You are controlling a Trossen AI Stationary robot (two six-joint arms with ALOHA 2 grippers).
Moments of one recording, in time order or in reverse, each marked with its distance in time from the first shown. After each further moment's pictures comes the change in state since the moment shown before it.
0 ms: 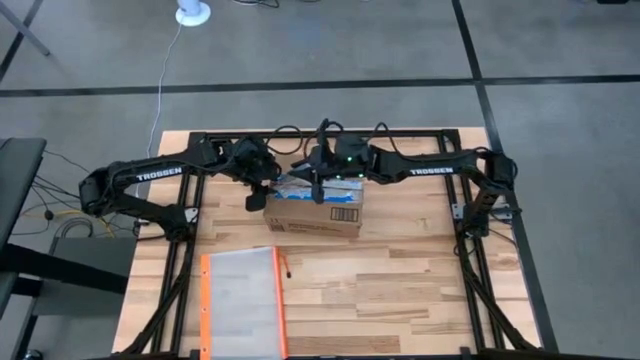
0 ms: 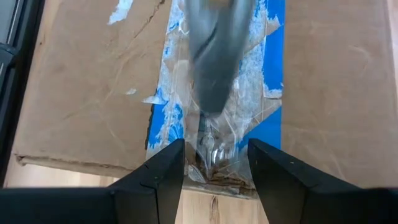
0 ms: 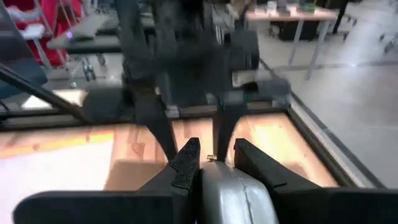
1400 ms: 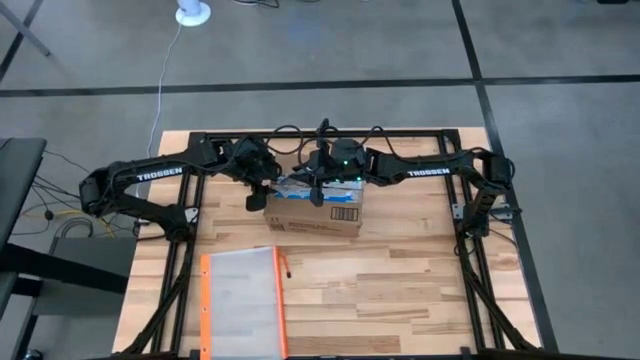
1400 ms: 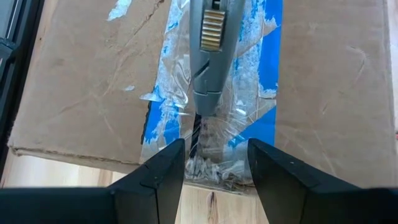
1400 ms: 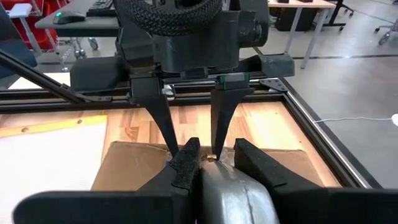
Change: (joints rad) left arm 0.000 0.001 0.000 -0.004 0.000 -0.015; right arm 0.005 0.012 -0.004 -0.047 0.039 -0.047
